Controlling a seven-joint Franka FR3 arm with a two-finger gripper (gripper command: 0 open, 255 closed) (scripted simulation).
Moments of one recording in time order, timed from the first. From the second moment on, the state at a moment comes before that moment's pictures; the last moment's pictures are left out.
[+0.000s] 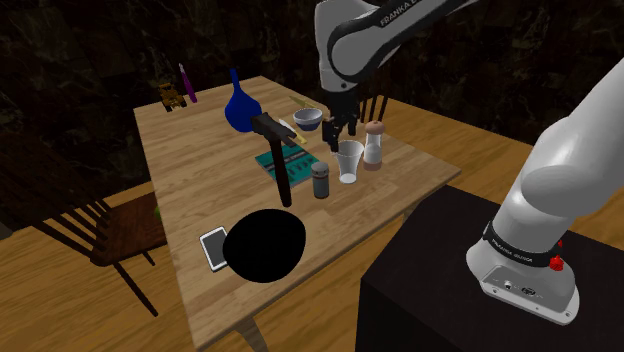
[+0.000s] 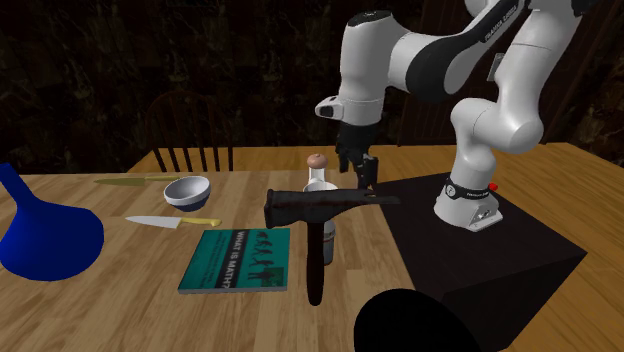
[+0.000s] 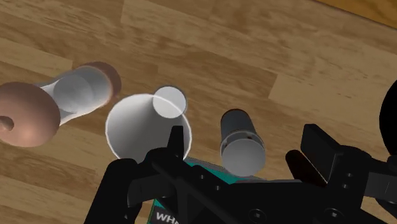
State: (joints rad) arm -0.04 -0.24 0.20 -2.39 -0.01 2.11 0.07
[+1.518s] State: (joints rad) arm -0.03 0.21 0.23 -2.23 -0.19 2.38 0.30
